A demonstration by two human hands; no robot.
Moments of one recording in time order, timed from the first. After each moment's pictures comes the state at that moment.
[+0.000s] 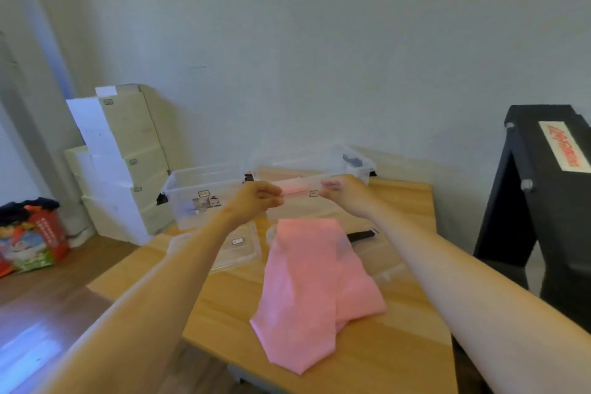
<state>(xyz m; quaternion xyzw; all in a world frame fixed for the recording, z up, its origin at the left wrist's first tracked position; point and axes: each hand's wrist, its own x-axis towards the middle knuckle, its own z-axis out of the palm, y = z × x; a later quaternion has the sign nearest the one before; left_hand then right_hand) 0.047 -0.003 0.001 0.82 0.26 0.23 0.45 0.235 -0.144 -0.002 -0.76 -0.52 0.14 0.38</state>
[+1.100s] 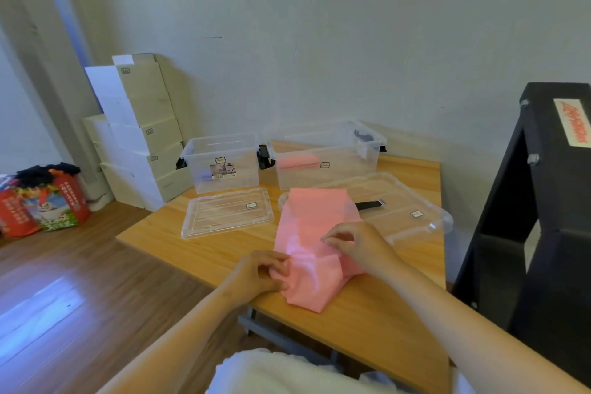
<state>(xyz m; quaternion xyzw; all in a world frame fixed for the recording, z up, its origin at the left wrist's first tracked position) -0.057 -0.076 -0.152 0.88 0.24 0.16 0.39 0.148 -0.229 -0.092 -0.70 -0.55 0.16 0.43</state>
